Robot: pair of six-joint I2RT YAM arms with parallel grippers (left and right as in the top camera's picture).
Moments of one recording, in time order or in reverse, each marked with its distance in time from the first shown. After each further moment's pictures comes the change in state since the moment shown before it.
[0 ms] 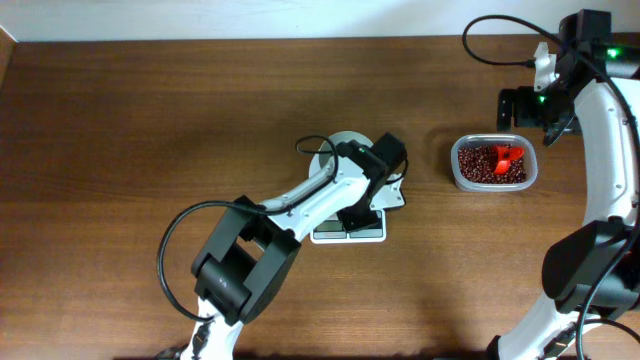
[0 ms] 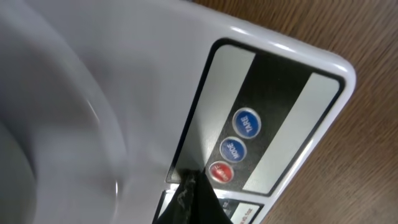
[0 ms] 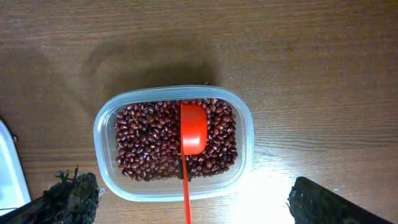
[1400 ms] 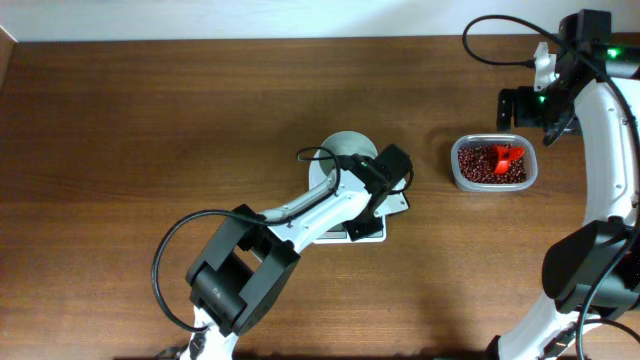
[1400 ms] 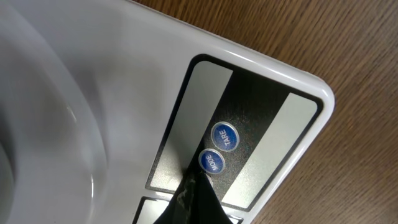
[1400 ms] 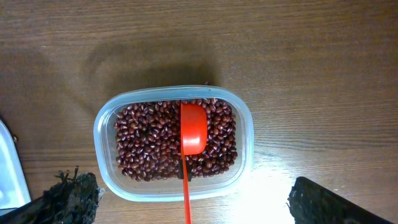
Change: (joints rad) left arm -0.040 -0.047 -0.090 0.092 -0.027 -0.093; right arm 0.000 0.000 0.000 0.000 0.000 0.000
